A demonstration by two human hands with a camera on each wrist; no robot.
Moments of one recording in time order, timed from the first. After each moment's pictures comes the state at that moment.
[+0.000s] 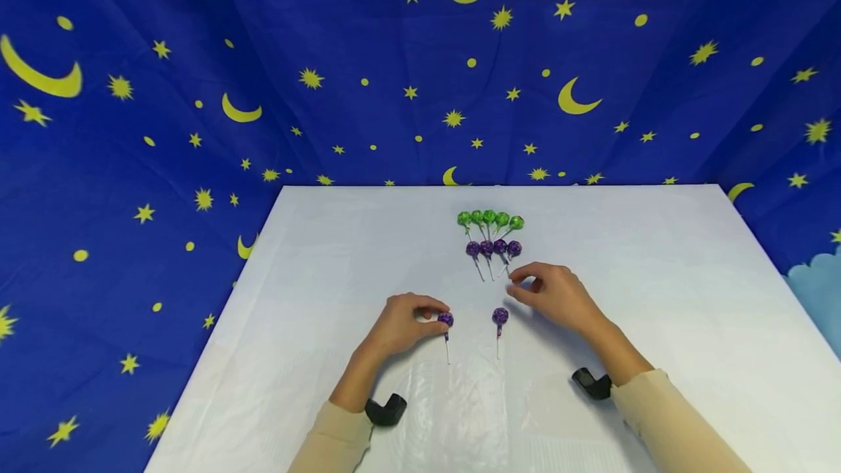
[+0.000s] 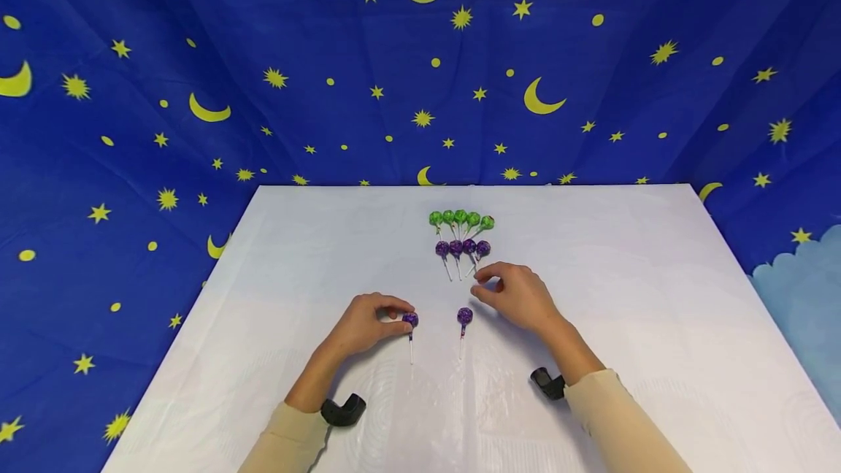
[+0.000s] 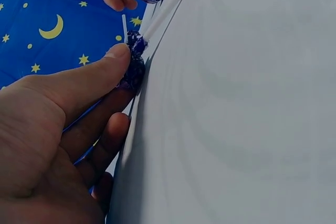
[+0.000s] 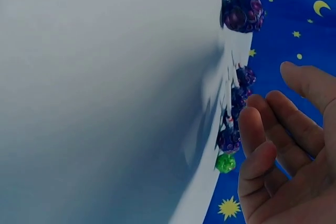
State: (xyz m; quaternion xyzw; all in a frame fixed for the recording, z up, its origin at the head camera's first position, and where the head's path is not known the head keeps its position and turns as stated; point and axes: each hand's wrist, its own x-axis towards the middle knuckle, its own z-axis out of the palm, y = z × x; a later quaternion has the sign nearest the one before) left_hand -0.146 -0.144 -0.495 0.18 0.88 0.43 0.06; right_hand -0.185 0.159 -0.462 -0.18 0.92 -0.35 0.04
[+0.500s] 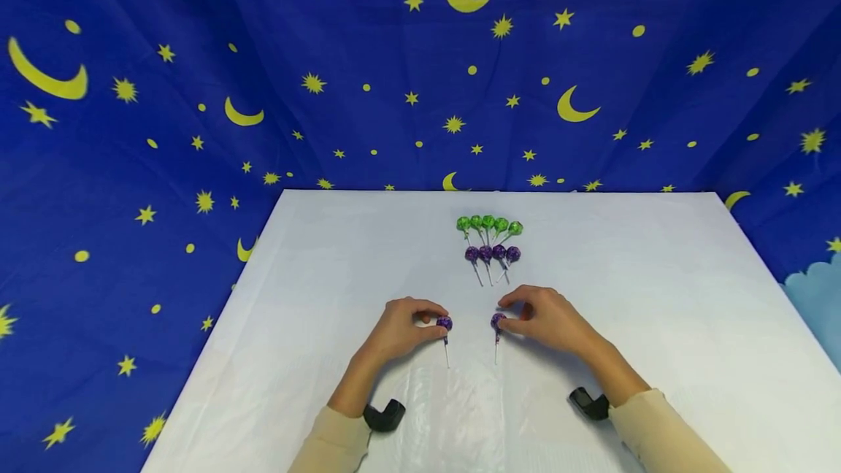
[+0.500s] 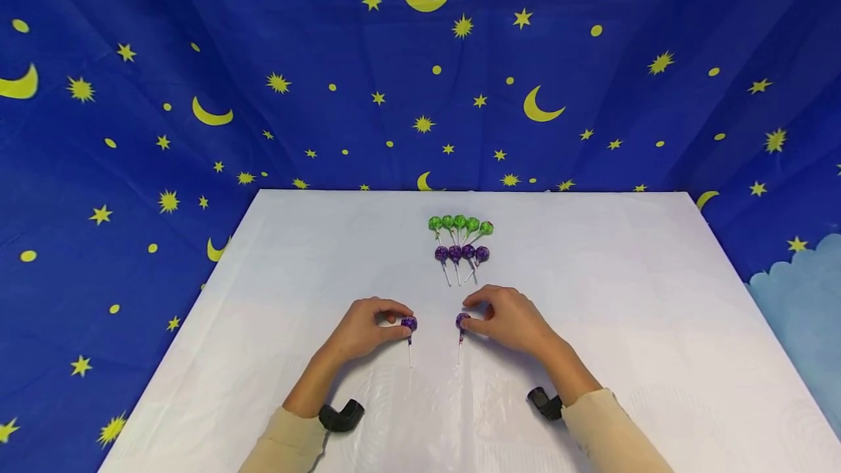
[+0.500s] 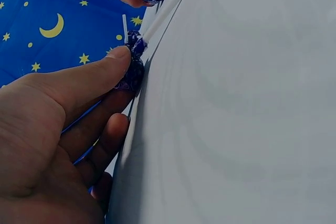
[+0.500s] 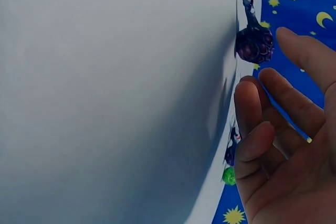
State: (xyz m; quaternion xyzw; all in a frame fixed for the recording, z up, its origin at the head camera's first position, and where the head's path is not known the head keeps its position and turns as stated) left_hand -0.144 -0.144 -0.496 0.18 0.88 0.43 0.05; right_hand -0.169 0.154 -0.473 -0.25 0.90 -0.34 0.07
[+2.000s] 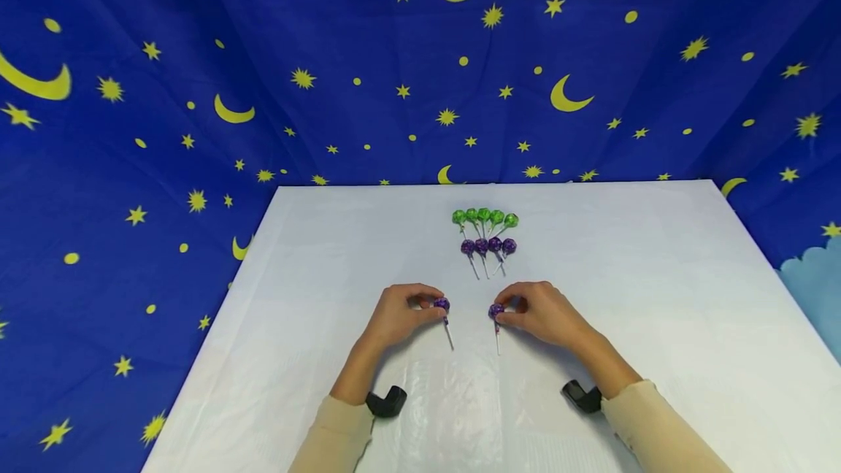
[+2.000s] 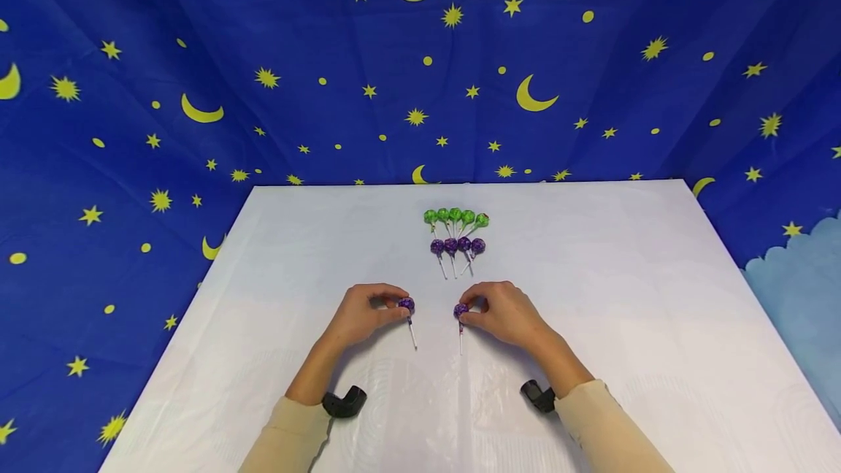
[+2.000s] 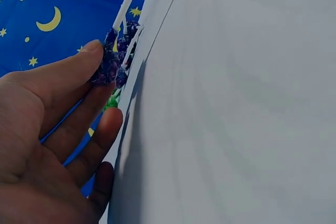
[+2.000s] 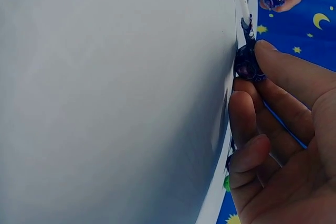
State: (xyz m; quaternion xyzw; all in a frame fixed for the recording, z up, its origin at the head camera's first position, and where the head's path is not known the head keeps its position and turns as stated) left_hand -0.155 -0.138 -0.493 0.11 0.87 0.48 0.06; right_hand -0.166 0.150 -0.478 -0.23 0.91 -0.33 0.07
